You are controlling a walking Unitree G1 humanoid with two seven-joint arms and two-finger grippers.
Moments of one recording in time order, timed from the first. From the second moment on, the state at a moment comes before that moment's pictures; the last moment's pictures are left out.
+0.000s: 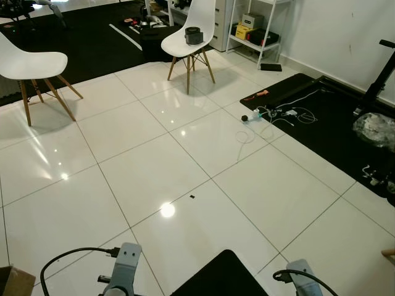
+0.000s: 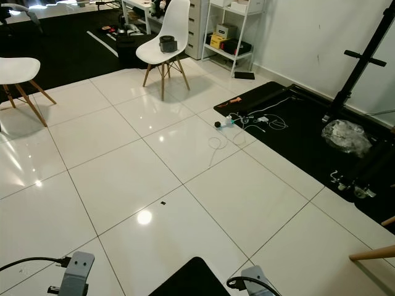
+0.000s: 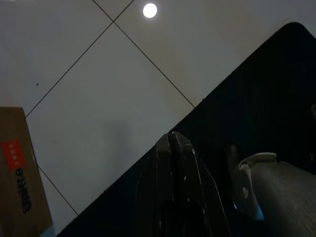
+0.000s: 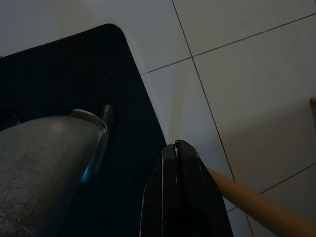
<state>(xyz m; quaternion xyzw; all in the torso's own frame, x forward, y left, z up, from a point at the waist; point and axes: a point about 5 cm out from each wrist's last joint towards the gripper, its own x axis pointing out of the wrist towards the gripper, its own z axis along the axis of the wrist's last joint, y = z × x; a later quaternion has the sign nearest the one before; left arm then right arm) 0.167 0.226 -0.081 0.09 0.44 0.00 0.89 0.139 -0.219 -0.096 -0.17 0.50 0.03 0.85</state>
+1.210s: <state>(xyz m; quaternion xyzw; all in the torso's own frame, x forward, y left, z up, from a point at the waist) 0.158 0.227 -0.085 0.09 0.45 0.00 0.89 0.140 -0.217 -0.096 -0.16 0.50 0.03 0.85</state>
